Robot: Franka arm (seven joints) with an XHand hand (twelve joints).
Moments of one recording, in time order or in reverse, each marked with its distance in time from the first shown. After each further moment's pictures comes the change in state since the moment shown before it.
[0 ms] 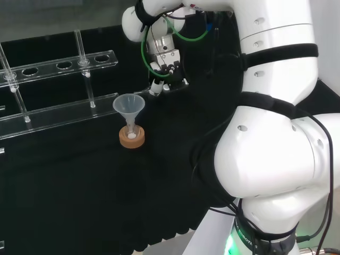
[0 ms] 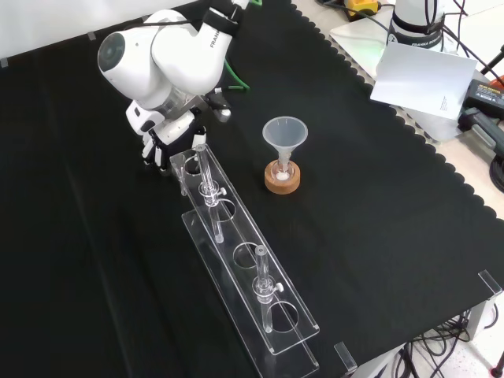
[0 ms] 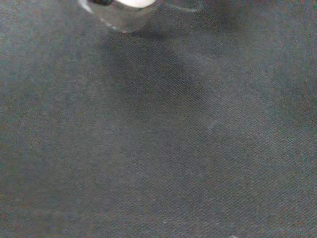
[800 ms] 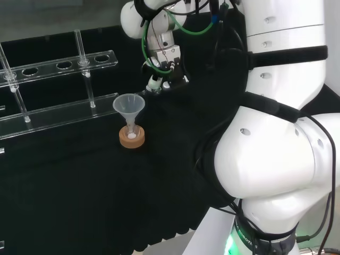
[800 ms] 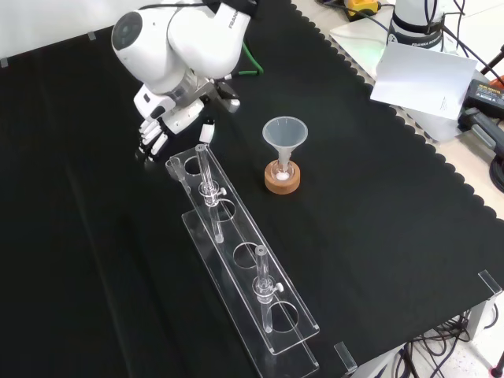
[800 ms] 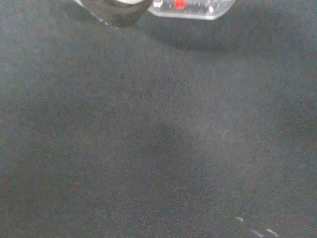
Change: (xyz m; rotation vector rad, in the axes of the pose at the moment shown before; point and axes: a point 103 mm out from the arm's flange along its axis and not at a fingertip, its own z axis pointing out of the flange) arm 0.007 -0.032 -0.023 -0.071 0.004 -0.045
